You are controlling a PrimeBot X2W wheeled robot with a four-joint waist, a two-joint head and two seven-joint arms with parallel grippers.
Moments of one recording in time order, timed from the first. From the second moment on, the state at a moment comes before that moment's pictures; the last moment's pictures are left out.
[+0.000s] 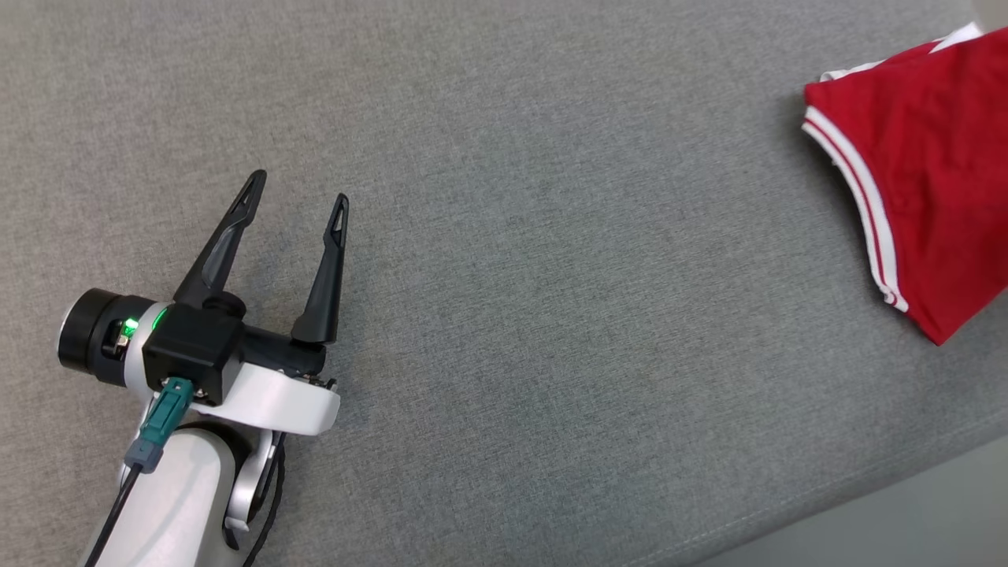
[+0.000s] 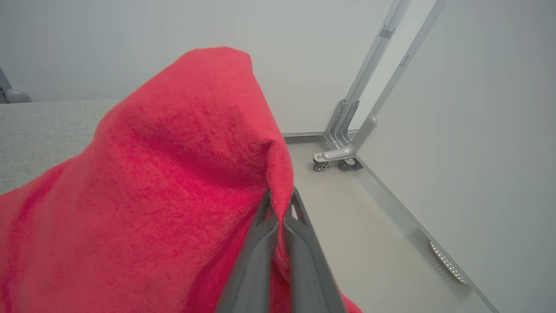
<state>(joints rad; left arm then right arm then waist) -0.30 0.25 -0.27 -0.07 -0.15 0.07 -0.13 -0.77 -0.58 0.17 0.88 0.54 0.13 -0.24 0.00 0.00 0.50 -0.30</state>
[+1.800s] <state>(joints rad) -0.03 0.20 -0.18 0.08 -0.32 0.16 -0.23 -0.13 -0.12 -0.03 0.16 0.17 0.13 -0.20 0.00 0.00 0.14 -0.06</state>
